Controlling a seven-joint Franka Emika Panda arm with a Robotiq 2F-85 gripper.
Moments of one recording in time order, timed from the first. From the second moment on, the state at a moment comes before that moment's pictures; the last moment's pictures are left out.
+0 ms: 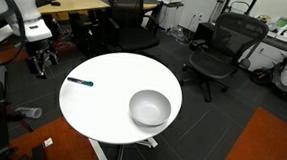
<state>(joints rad) 0.03 0.01 0.24 -2.72 -0.07 2.76 0.94</state>
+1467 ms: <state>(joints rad) 0.21 0.34 -0.01 -2.42 -0.17 2.76 1.07</state>
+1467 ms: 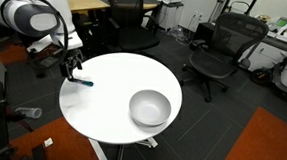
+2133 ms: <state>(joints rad) 0.21 0.43 -0.03 -2.36 -0.16 2.76 1.07</state>
